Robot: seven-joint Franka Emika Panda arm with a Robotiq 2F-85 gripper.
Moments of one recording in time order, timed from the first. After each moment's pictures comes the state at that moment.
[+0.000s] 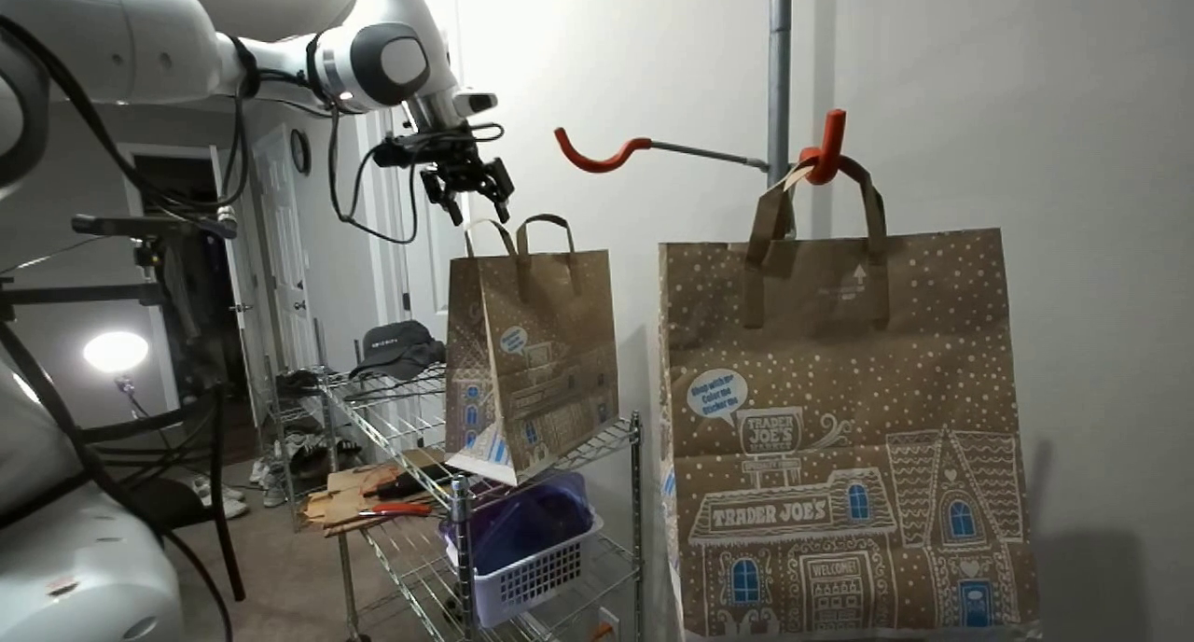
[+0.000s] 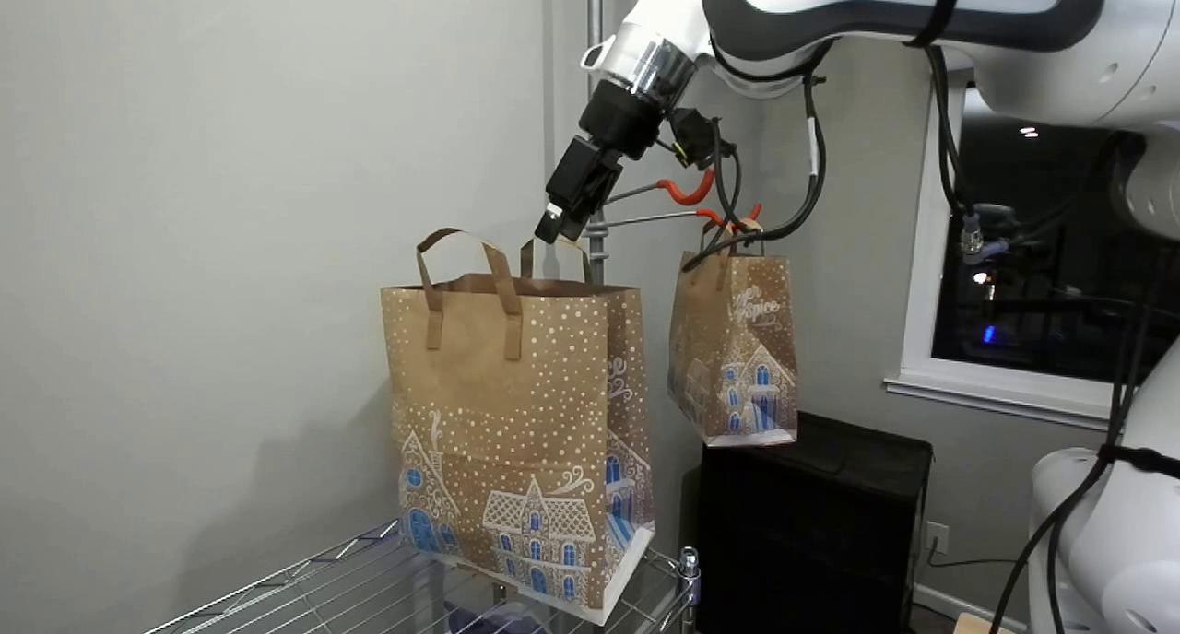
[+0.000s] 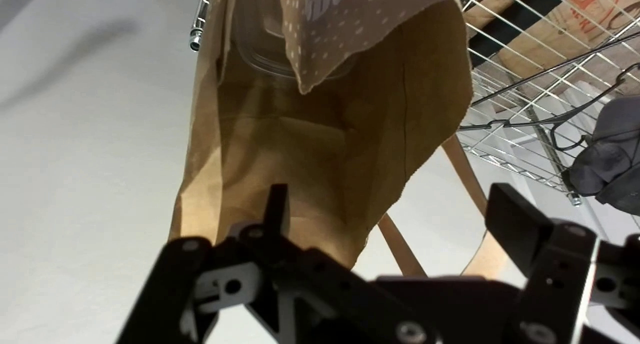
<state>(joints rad) 0.26 -0.34 0.22 -1.75 0.11 1.95 -0.07</state>
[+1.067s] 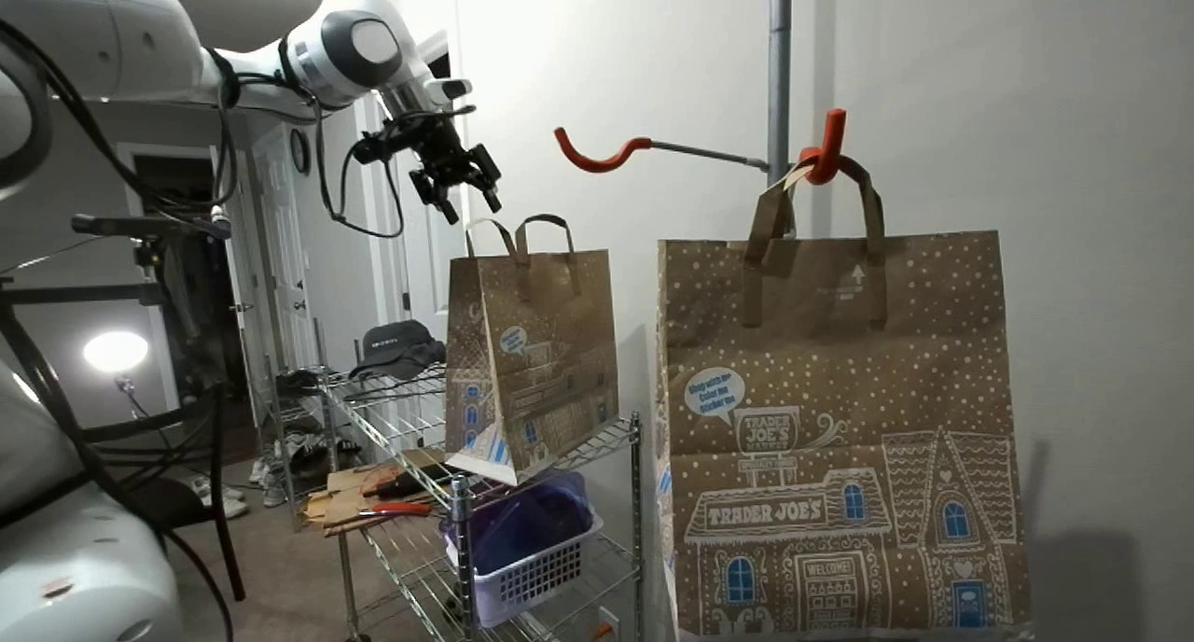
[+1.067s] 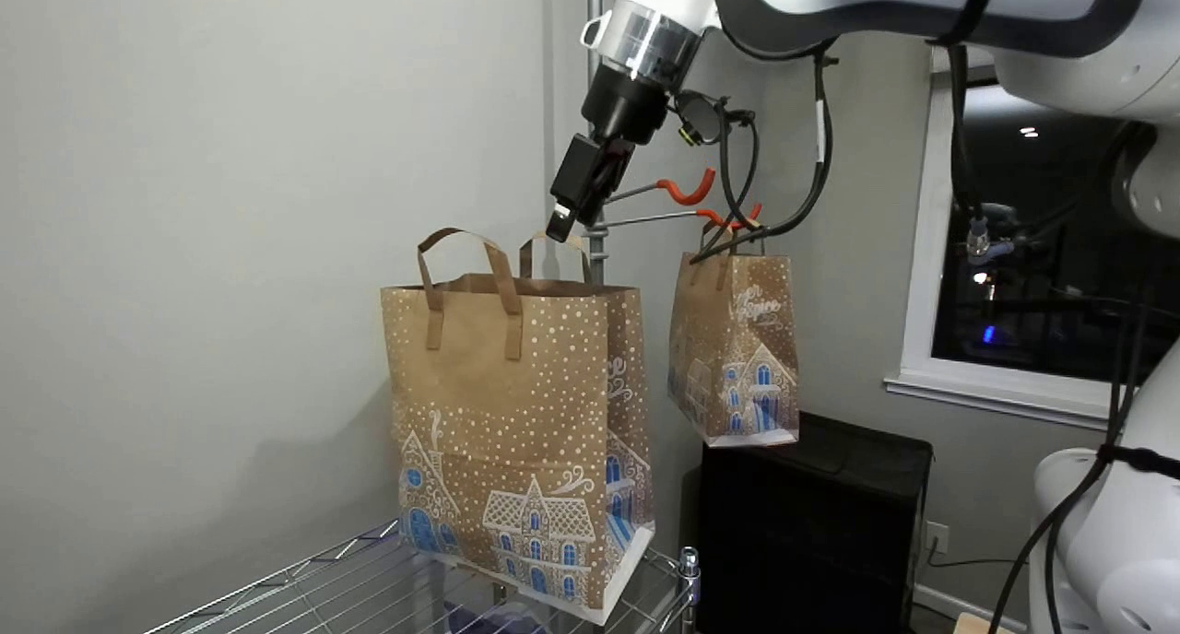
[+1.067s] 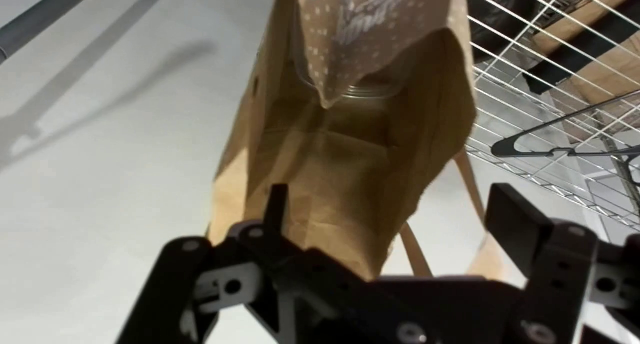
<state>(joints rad) 0.24 -0.34 0.32 -1.70 -0.10 1.85 0.07</state>
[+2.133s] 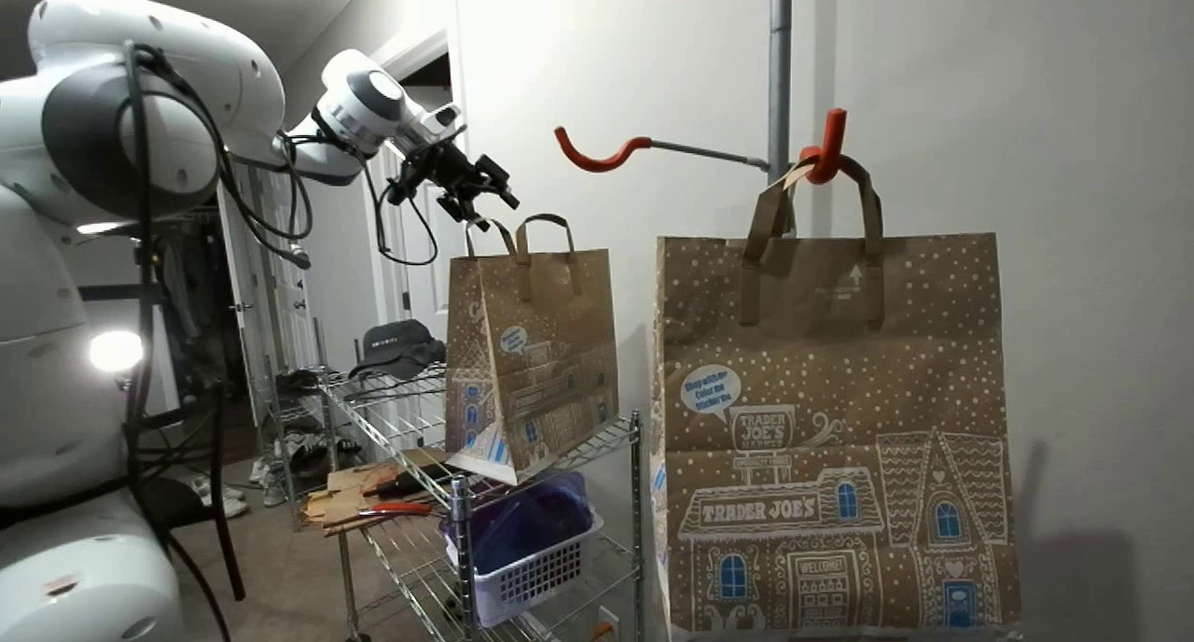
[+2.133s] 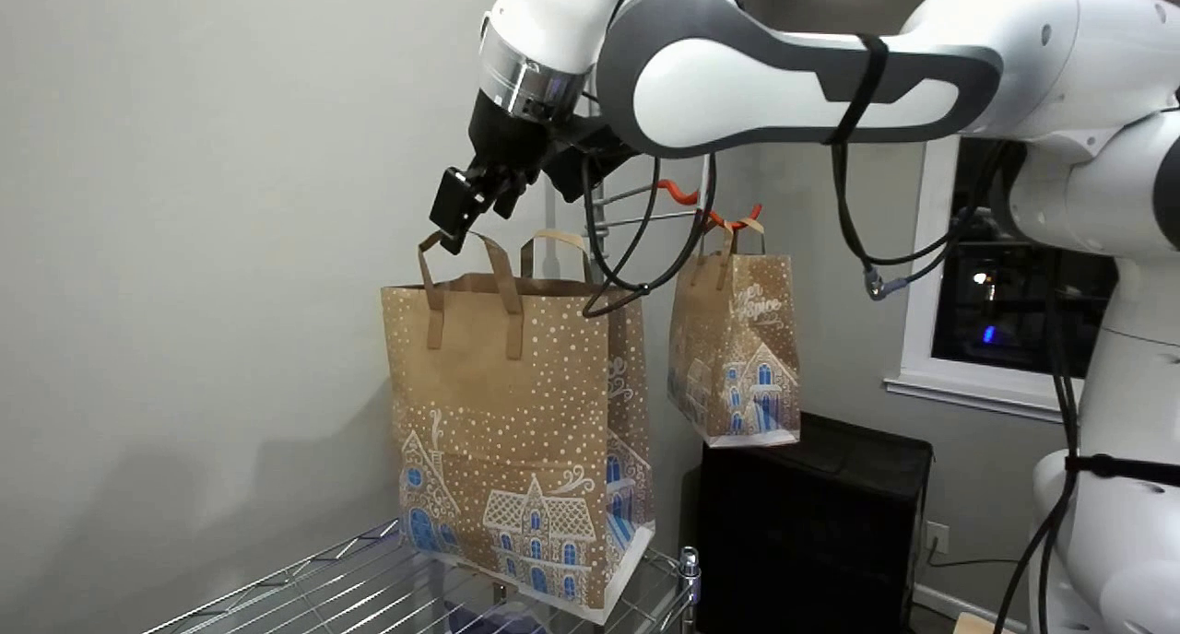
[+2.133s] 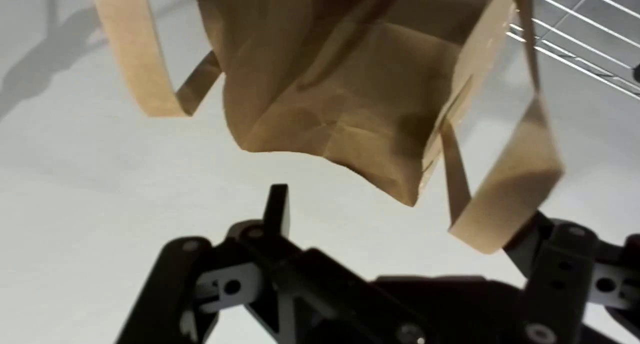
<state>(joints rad) 0.25 -0.07 0.51 -1.54 -0.64 1.94 0.44</state>
